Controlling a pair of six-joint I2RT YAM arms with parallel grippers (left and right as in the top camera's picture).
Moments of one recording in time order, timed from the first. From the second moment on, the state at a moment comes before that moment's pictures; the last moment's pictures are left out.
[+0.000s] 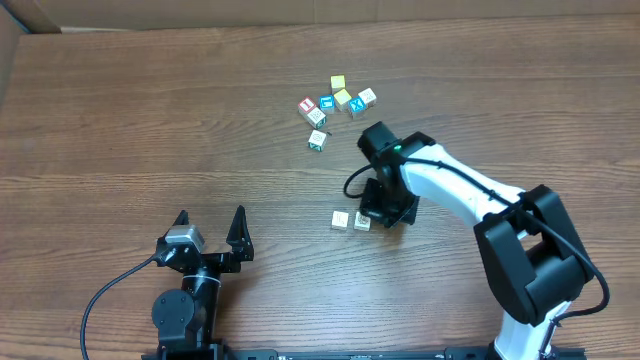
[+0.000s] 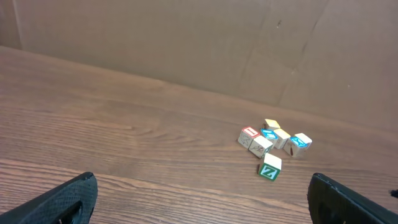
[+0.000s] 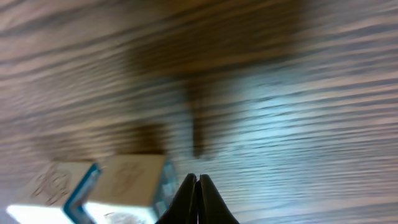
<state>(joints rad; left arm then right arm) 0.07 0.02 0.01 -0.07 0.10 -0.25 0.57 1.95 1.28 -0.92 -0.20 0.82</state>
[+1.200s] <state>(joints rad) 0.07 0.02 0.01 -0.07 0.10 -0.25 0.61 1.95 1.28 -0.87 -0.23 0.62</state>
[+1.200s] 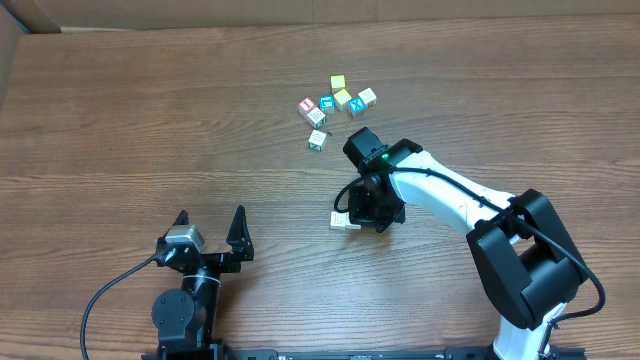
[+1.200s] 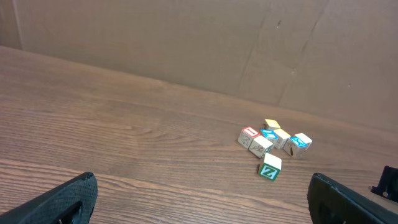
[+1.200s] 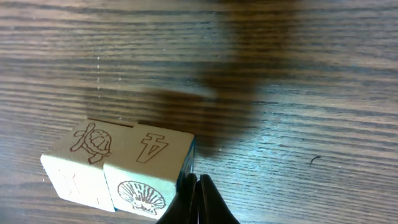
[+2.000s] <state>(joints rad) 0.07 0.02 0.01 -0.07 0.10 -0.25 0.59 1.95 1.45 -0.83 -0.18 0.57</state>
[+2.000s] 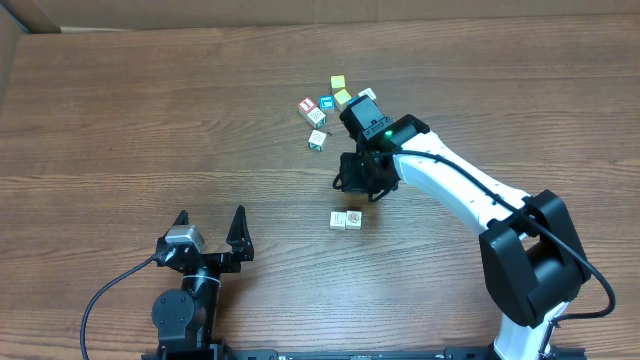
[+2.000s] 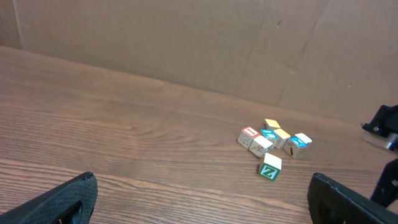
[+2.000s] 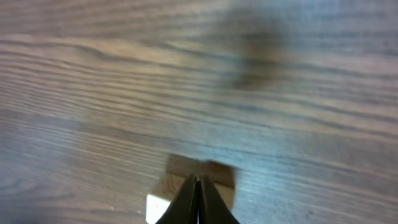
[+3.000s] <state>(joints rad) 0.07 0.02 0.01 -0.07 0.10 -0.25 0.67 1.96 1.33 -0.76 -0.11 0.62</state>
